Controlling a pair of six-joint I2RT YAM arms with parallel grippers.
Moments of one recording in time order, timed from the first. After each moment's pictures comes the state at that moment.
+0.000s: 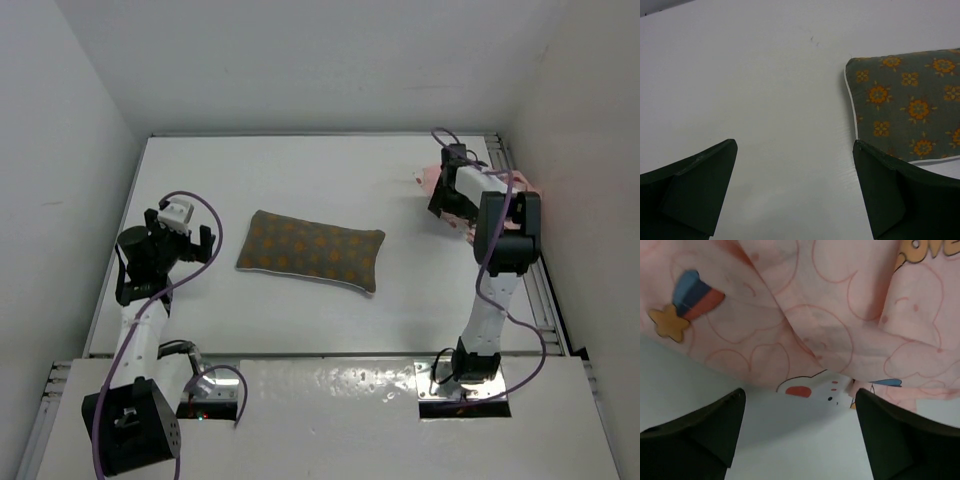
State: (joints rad) left arm 0.29 0.85 0.43 0.06 0.50 0.36; right arm -0.03 2.09 1.46 -0.59 0.42 0.38
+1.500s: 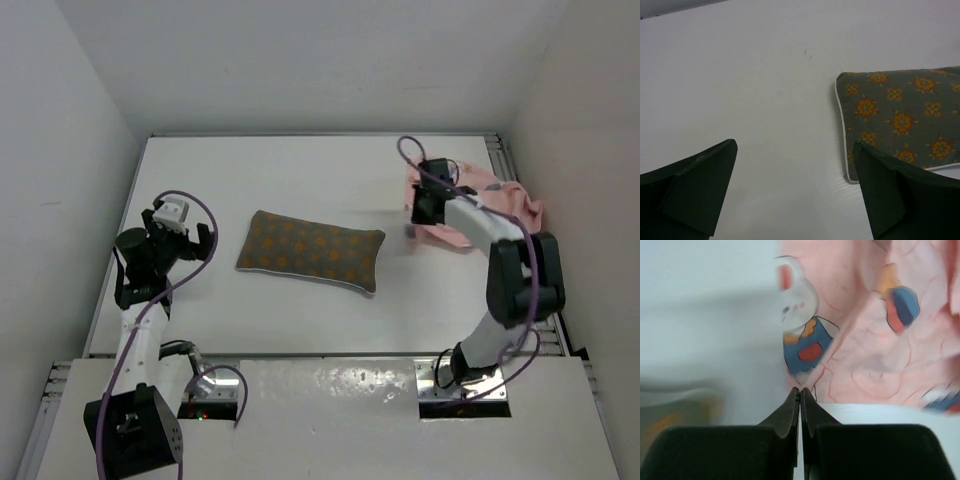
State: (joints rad) left arm 0.29 0.81 0.43 0.08 0.51 0.27; right arm 0.10 1.75 1.12 -0.41 0.19 0.28
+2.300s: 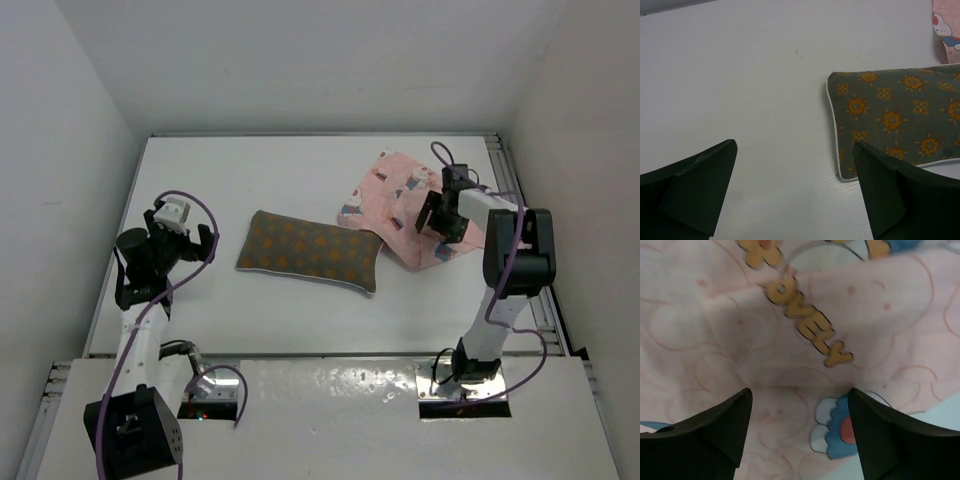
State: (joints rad) left arm 0.29 0.82 0.43 0.08 0.55 0.25; right arm -0.02 1.89 1.13 -0.45 0.07 0.40
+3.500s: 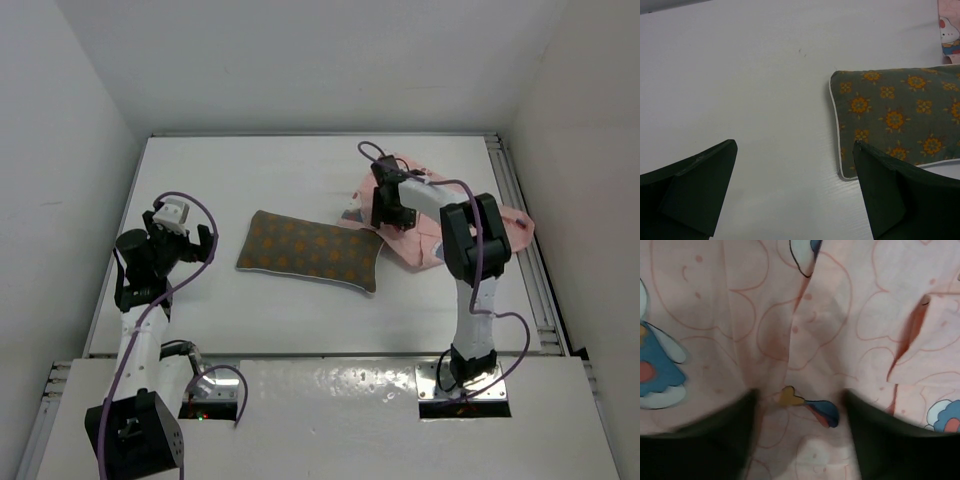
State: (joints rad) left arm 0.29 0.79 0.42 0.06 0.53 0.25; right arm 0.33 2.09 1.45 -0.60 0.29 0.43
